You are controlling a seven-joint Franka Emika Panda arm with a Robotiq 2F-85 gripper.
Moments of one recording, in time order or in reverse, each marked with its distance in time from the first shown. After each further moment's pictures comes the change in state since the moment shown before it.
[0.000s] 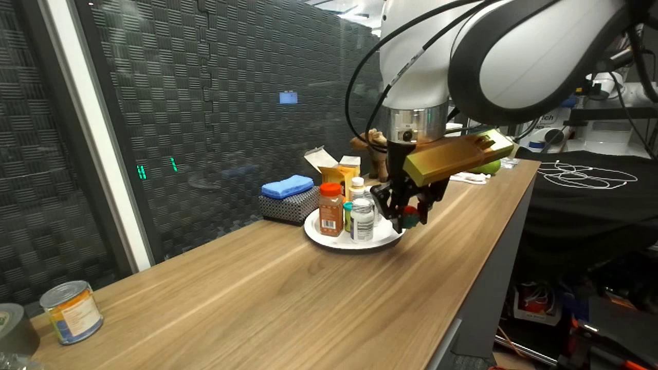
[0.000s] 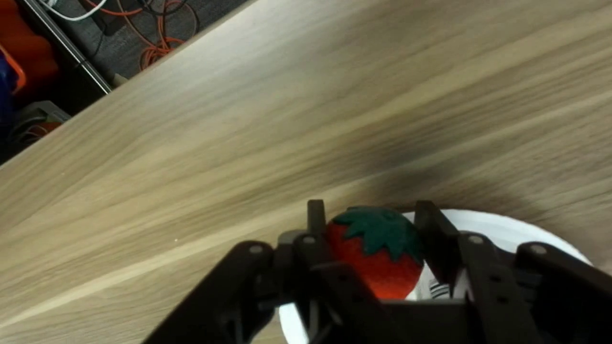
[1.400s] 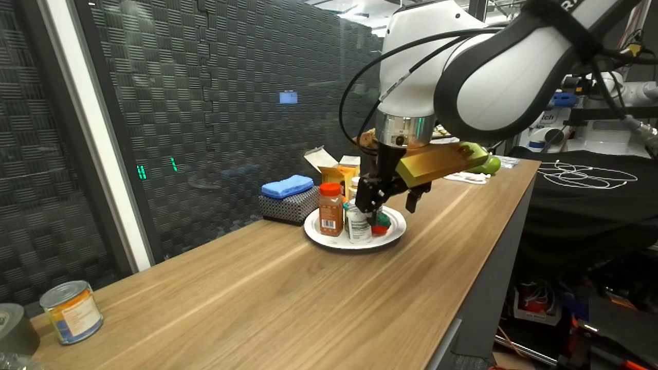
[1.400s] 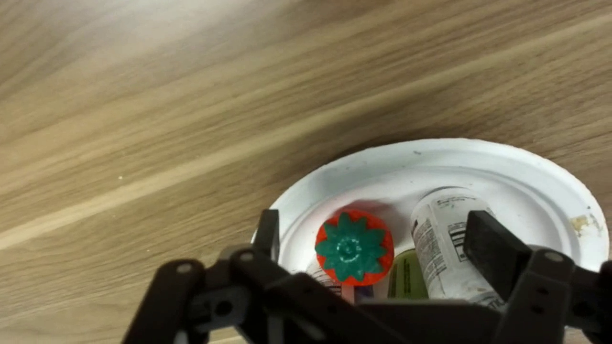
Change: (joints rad) arm -0.037 0.086 -0.031 0.034 -0.014 0.183 -0.119
